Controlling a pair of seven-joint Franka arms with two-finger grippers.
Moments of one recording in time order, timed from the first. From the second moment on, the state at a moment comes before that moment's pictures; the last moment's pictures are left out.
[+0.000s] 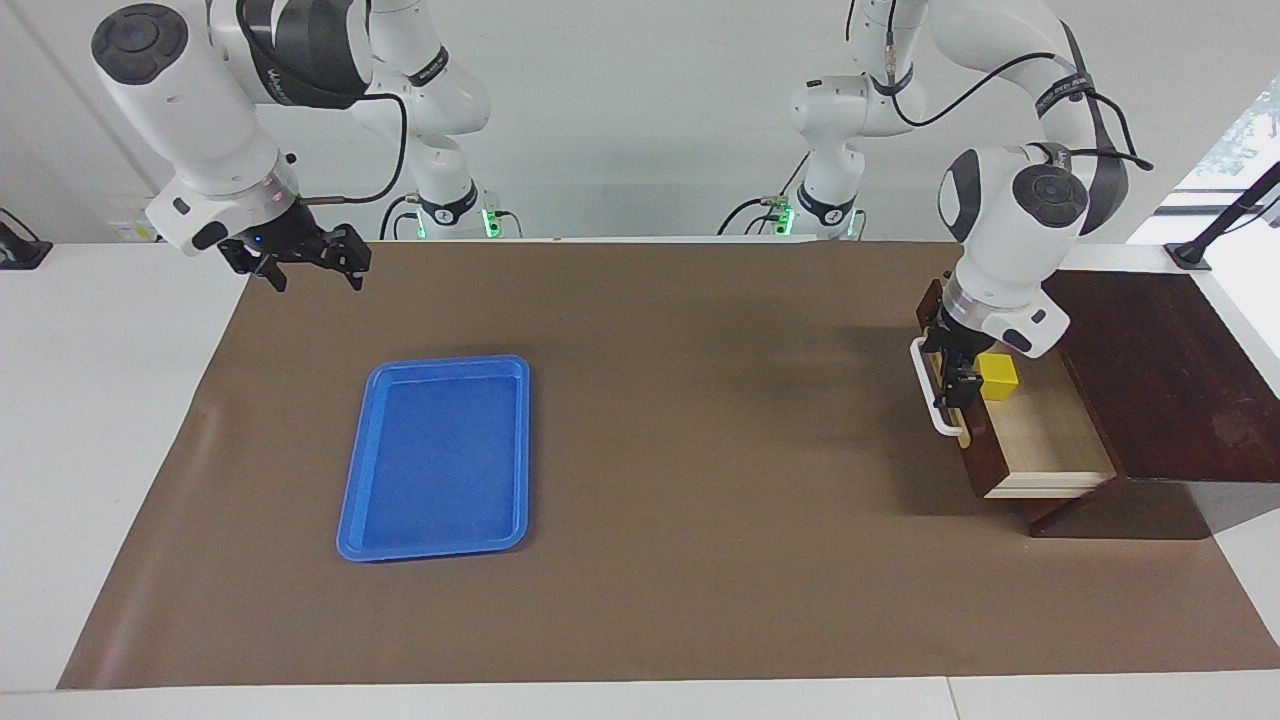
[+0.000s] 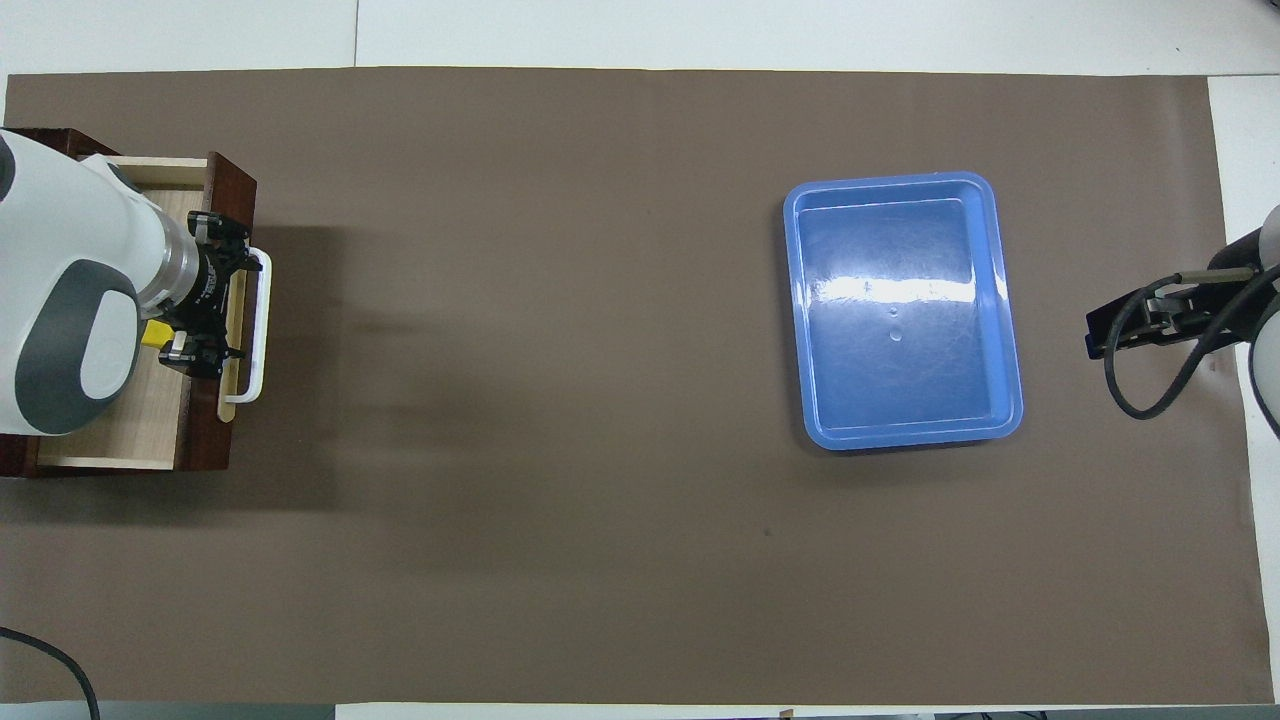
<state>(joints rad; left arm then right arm) -0.03 0.10 -0.07 -1.90 0.09 2.00 -1.52 -0.04 0.01 0.03 -1.64 -0.03 1.49 -0.03</state>
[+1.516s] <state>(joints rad) 0.08 0.01 -0.10 -1.86 0.12 1.90 -1.04 -0.01 0.00 -0.01 -1.63 -0.03 1.44 -0.03</state>
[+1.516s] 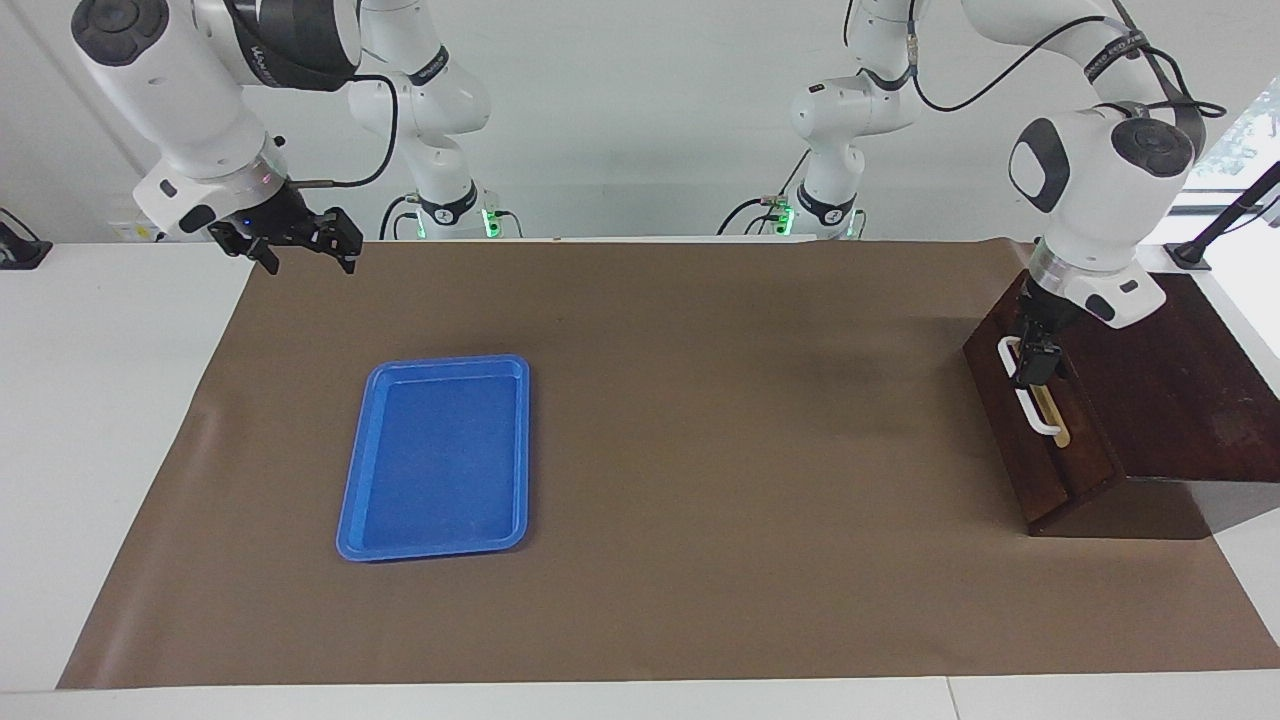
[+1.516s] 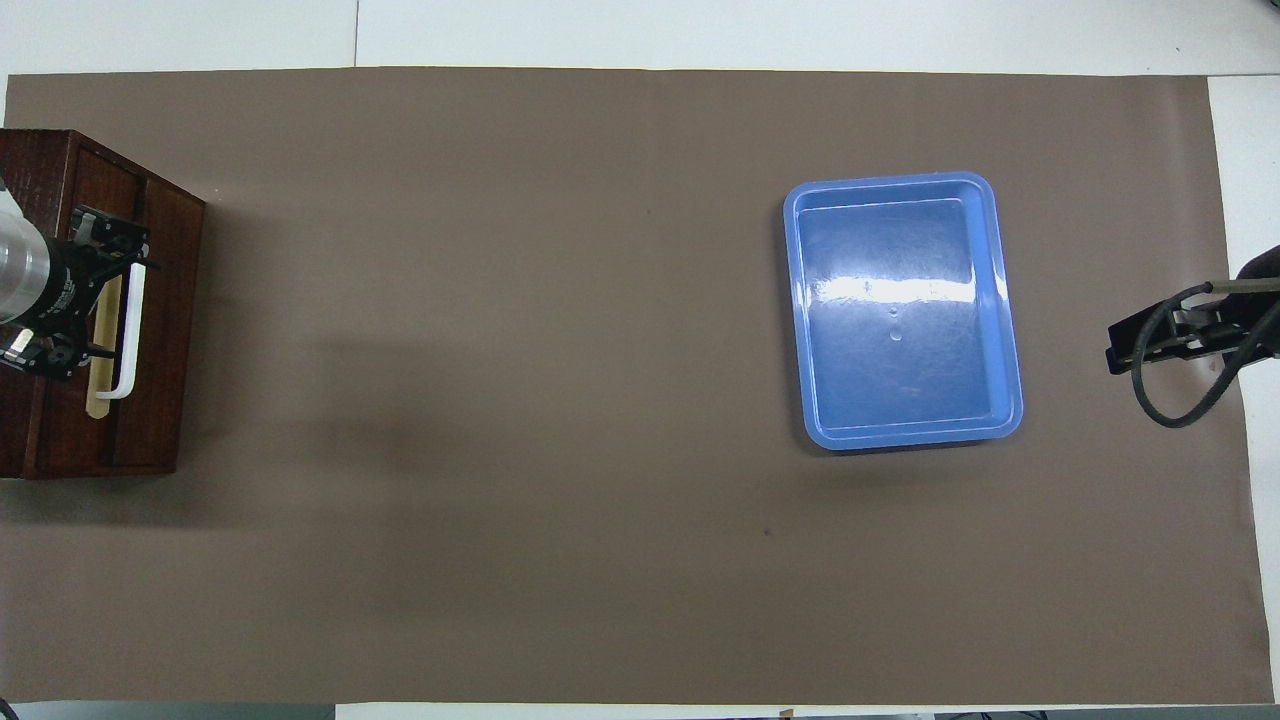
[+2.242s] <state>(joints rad) 0.03 0.01 -0.10 -1.73 0.03 1.62 -0.27 -0.01 0.00 -0.01 -1.63 -0.03 1.47 -0.03</state>
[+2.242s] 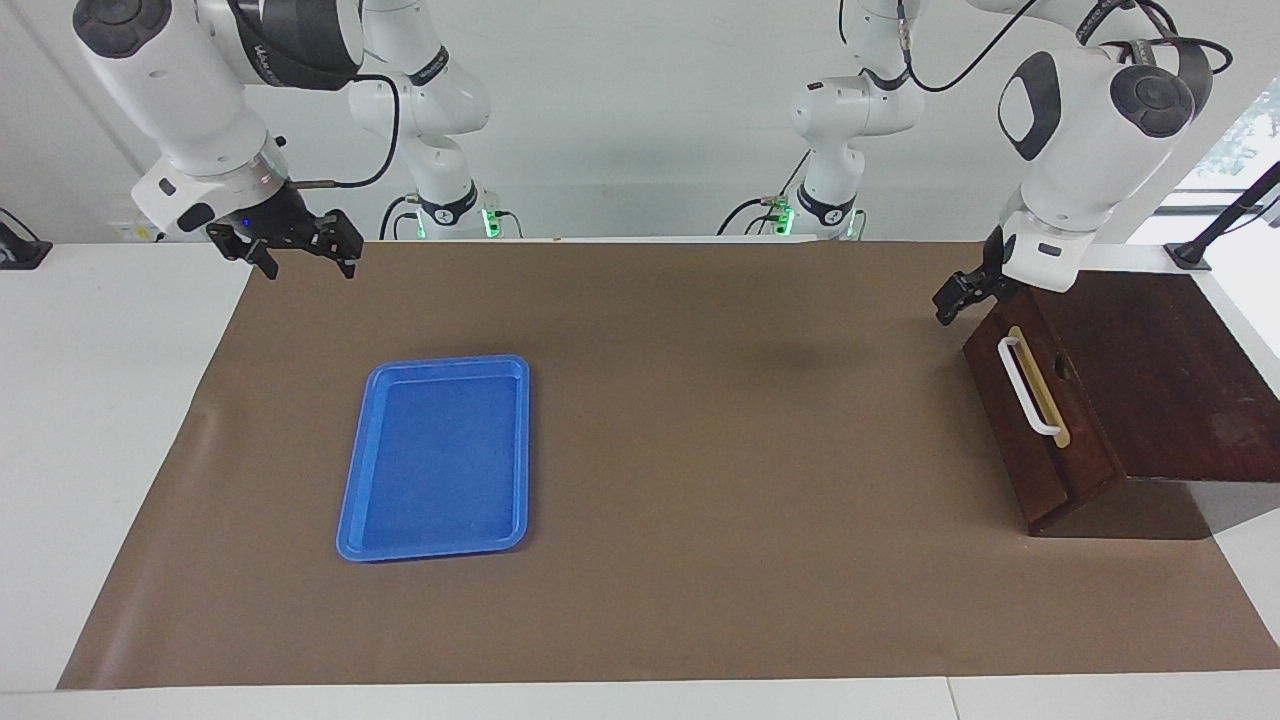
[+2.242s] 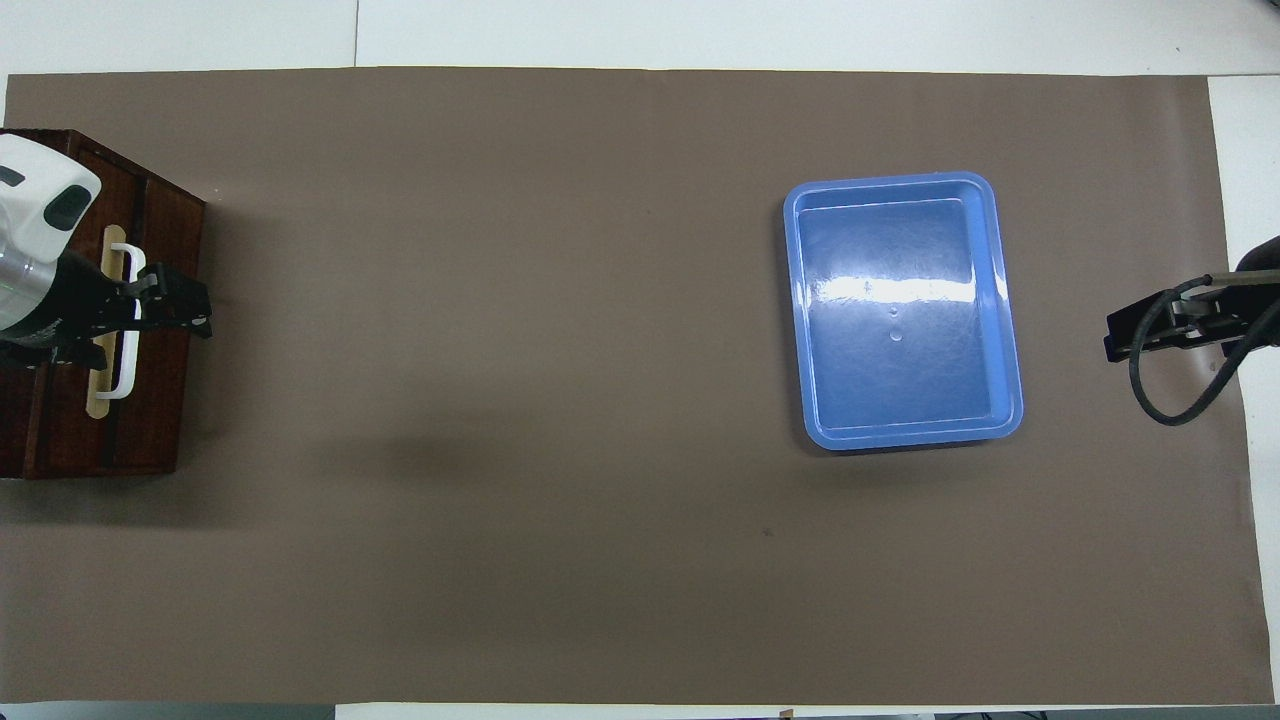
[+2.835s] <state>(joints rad) 0.03 0.05 -0.10 -1.66 0.03 1.56 -0.17 -0.01 0.00 -0.01 -1.63 -0.03 1.47 -0.03</state>
